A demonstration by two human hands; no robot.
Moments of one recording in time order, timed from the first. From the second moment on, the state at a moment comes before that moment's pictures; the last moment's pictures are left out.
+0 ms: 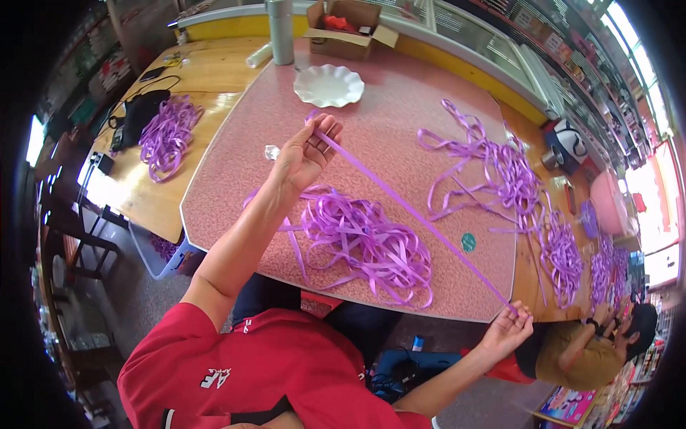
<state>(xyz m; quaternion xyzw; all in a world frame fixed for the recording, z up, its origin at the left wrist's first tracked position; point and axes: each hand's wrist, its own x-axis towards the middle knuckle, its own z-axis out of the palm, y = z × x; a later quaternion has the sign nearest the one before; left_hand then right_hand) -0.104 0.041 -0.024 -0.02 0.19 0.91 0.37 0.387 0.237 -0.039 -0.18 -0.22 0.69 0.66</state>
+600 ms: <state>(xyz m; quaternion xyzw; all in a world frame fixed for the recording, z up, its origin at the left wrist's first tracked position) 0.013 0.008 0.030 0.48 0.55 0.61 0.32 0.187 0.139 0.046 -0.17 -0.82 0.38 0.40</state>
